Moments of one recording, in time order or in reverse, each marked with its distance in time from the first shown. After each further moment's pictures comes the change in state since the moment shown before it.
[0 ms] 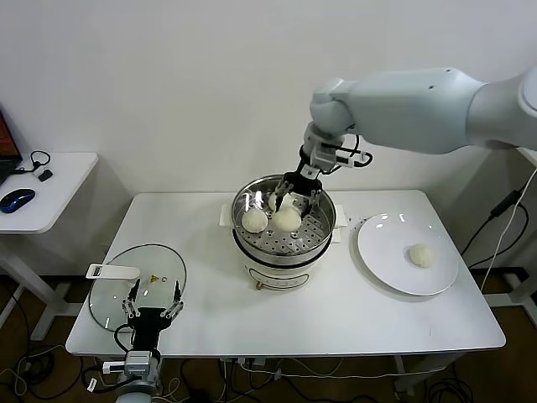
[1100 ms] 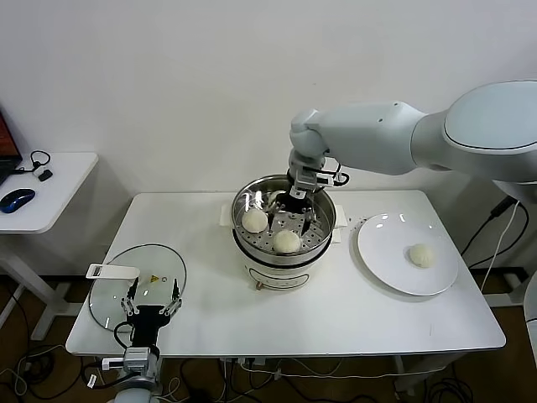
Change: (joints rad) left arm -0.026 0.000 -0.010 0.024 -0.015 0.002 0.003; right arm -0.111 0.084 -0.024 -0.114 0.001 0.000 -0.031
